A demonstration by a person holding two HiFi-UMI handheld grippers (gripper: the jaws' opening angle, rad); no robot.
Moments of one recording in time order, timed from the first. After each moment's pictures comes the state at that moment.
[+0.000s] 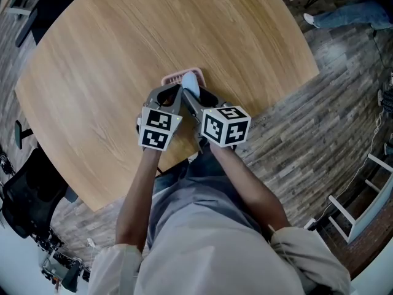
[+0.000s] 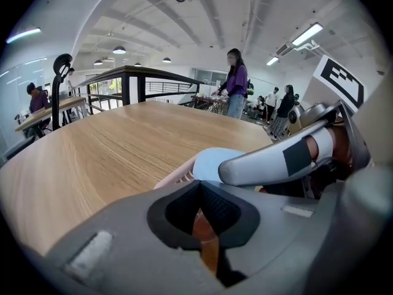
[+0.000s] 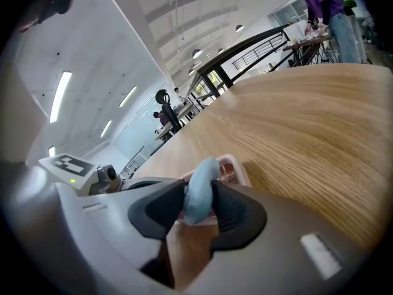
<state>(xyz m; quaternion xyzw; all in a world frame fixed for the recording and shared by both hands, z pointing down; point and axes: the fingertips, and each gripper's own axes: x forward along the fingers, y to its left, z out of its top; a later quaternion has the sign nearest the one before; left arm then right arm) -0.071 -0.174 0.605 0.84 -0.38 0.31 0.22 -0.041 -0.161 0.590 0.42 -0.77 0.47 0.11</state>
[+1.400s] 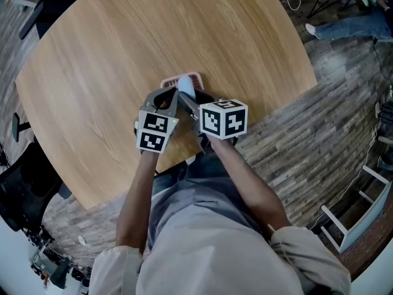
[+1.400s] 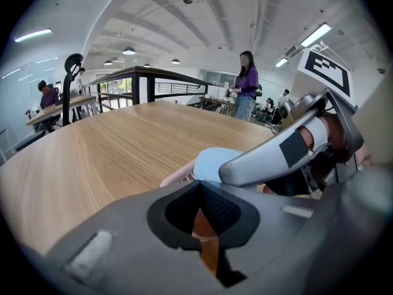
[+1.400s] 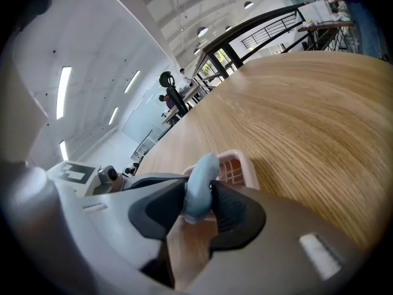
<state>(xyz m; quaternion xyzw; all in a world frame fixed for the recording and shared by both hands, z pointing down) -0.081 -0.177 0.606 0.83 -0.41 0.30 0.23 -0.052 -0.165 0.594 0.34 -0.78 0.50 0.18</state>
